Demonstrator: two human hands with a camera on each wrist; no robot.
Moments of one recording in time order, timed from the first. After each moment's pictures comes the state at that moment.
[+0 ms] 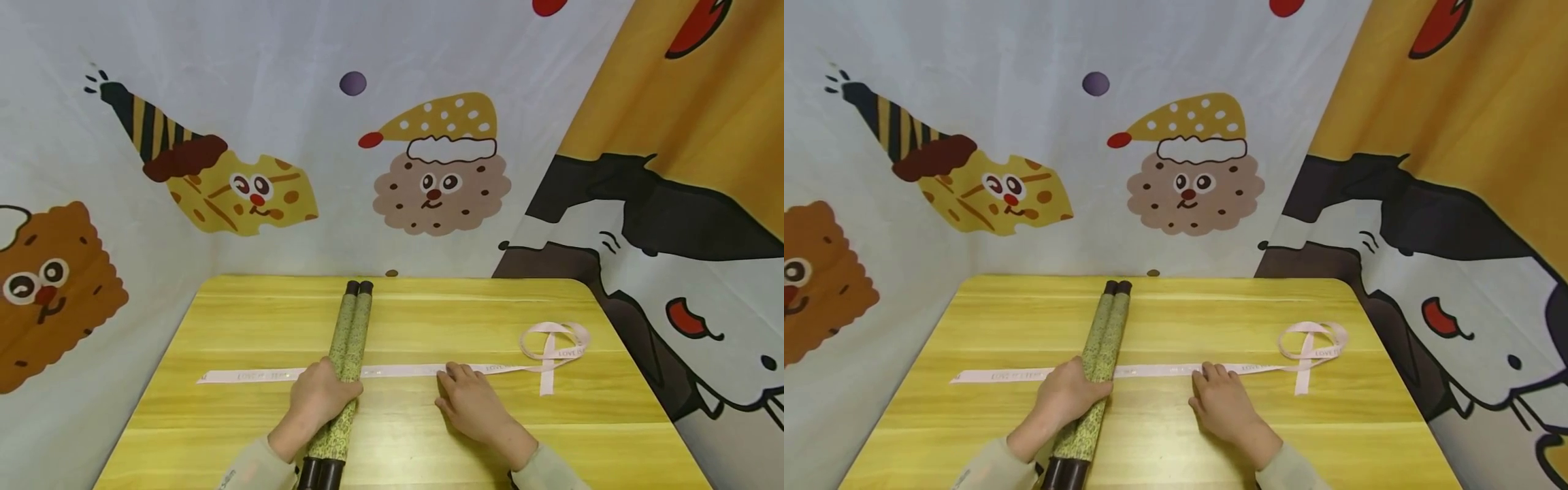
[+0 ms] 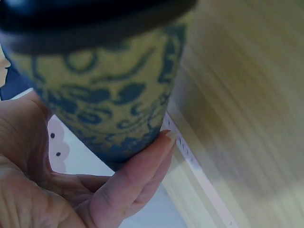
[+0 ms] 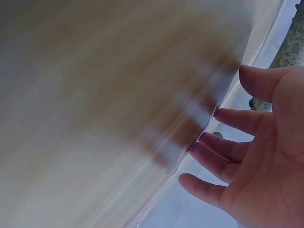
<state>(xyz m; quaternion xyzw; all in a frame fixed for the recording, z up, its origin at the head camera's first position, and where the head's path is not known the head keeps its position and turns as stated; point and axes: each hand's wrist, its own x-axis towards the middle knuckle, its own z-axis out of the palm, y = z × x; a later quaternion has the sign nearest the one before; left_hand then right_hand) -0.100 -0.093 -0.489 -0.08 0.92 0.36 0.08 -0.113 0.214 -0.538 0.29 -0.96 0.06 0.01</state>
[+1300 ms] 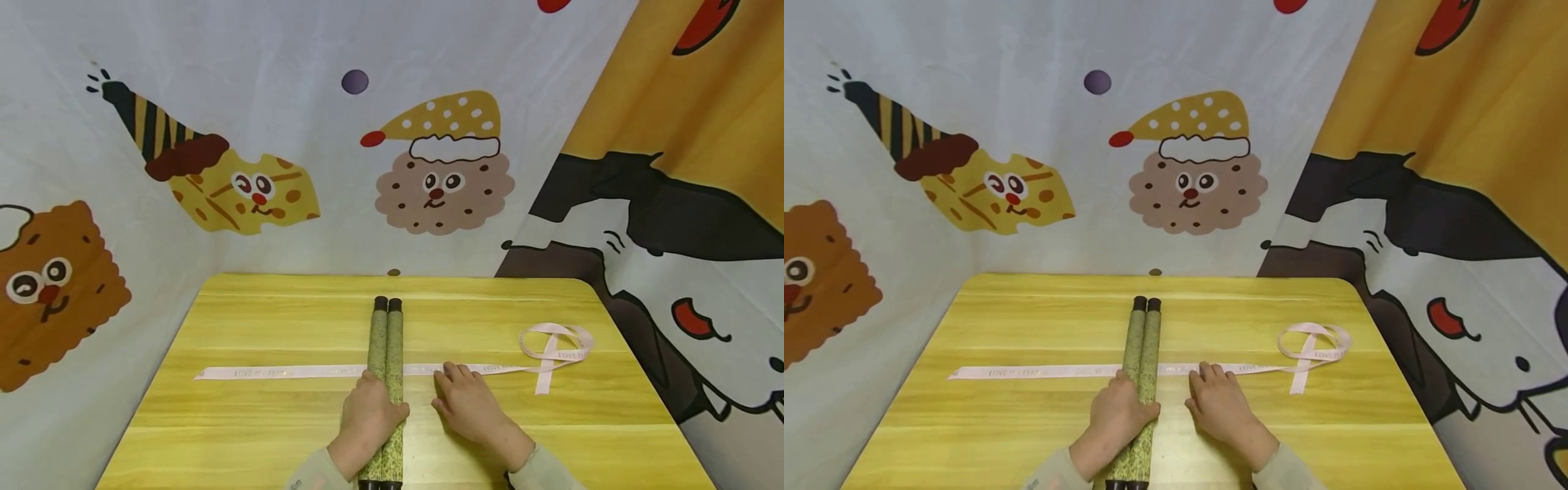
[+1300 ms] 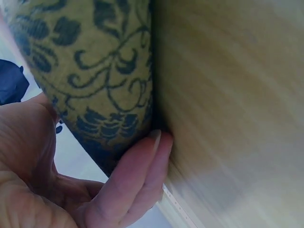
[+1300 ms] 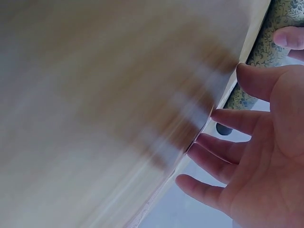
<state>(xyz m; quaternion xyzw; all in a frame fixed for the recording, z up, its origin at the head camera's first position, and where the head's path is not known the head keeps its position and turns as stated) -0.087 -0.012 -0.516 -0.05 0.95 0.30 0.06 -0.113 0.204 -0.539 0.28 -0.96 0.06 0.00</state>
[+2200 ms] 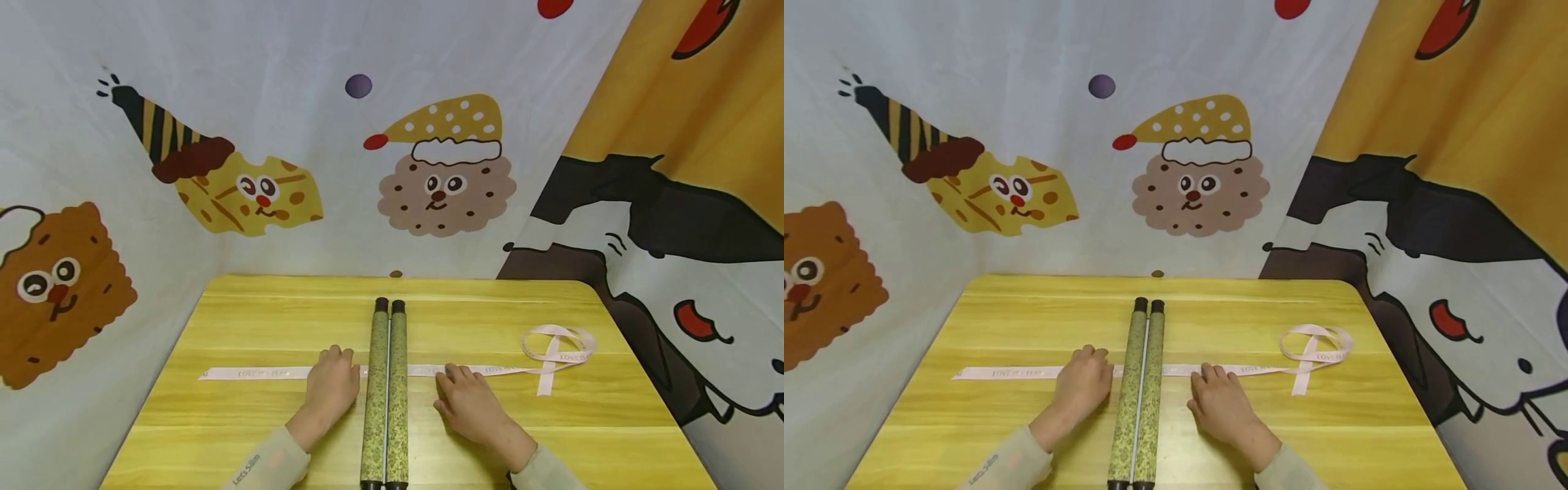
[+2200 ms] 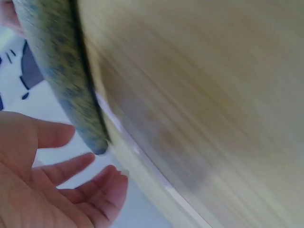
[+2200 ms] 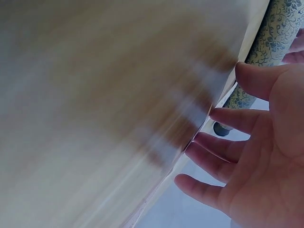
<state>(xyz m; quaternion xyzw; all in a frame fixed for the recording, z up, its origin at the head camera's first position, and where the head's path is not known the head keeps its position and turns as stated) -0.118 -0.085 -0.525 0.05 0.97 0.22 -0.07 -0.113 0.204 -0.538 0.29 -0.96 0.06 0.00</state>
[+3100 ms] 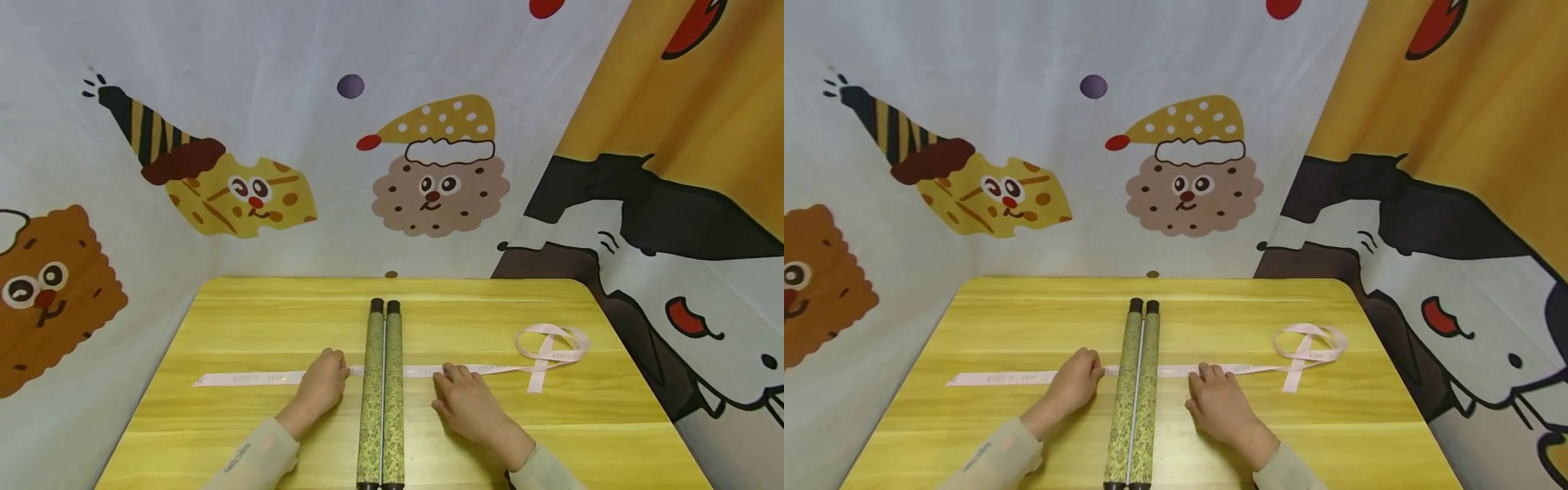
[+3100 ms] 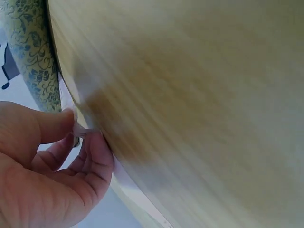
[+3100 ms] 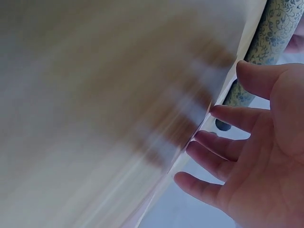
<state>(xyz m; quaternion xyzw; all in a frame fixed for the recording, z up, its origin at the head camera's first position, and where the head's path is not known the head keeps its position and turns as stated) -0.134 -0.104 -0.535 0.04 0.94 0.32 0.05 -0.113 0.209 -0.535 0.28 -0.96 0.08 -0.01</state>
